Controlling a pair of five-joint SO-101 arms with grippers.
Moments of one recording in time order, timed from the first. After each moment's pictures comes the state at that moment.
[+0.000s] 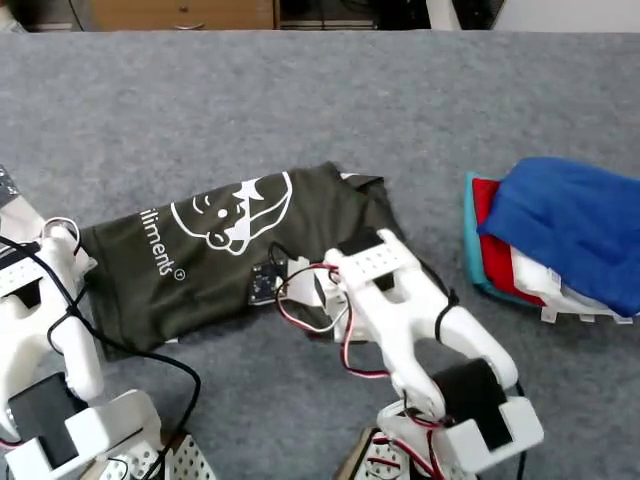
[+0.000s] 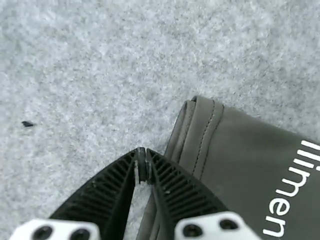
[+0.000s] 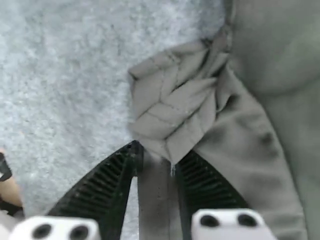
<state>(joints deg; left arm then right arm) -34.8 -12.7 47.2 34.4 -1.1 -26.5 -4.9 48.5 62.4 58.9</state>
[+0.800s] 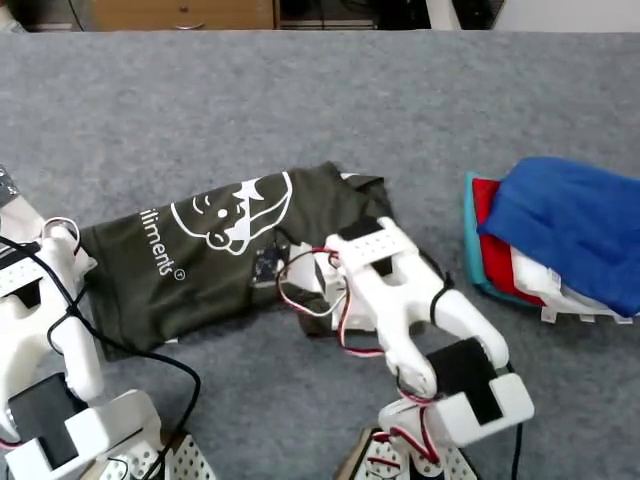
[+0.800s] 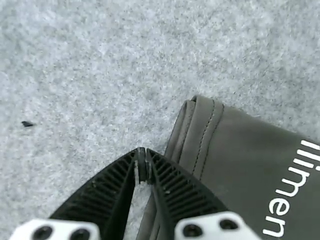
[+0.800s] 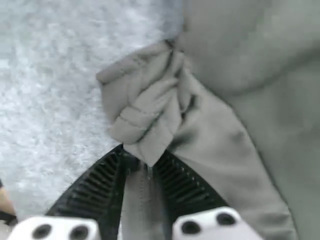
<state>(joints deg) -34.8 -12.7 47.2 34.4 -1.1 -23.7 1.2 42.1 63.4 54.8</state>
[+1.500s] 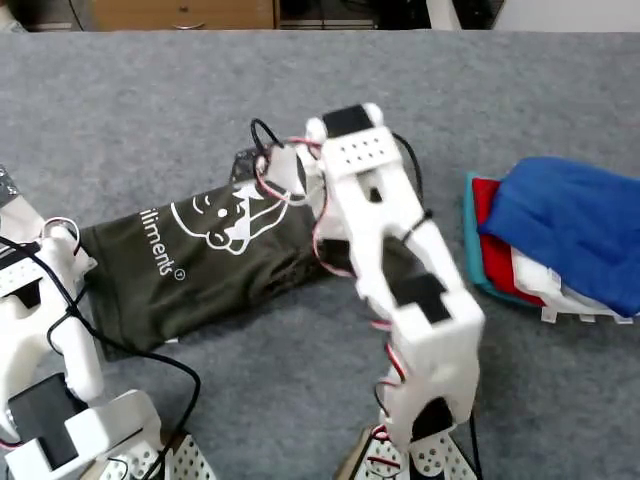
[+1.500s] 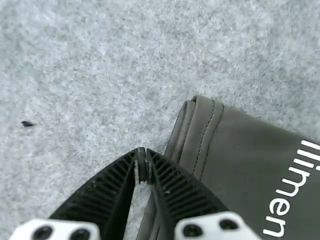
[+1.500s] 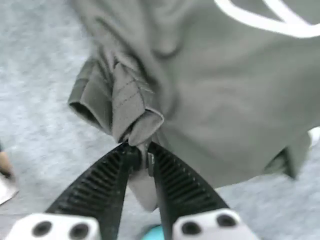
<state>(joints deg) -34.8 -12.7 47.2 34.4 -1.1 -22.8 29.6 -24.7 101.1 56.8</state>
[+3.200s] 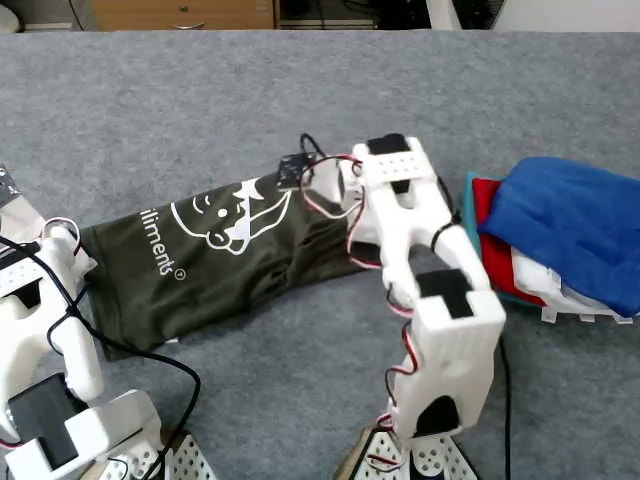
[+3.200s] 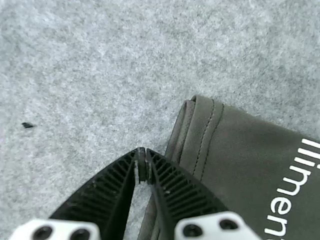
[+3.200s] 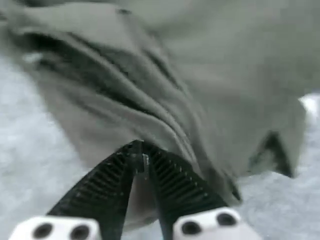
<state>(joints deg) -34.8 -12.7 47.2 34.4 -1.7 -12.2 25.0 1.3 69.8 62.5</state>
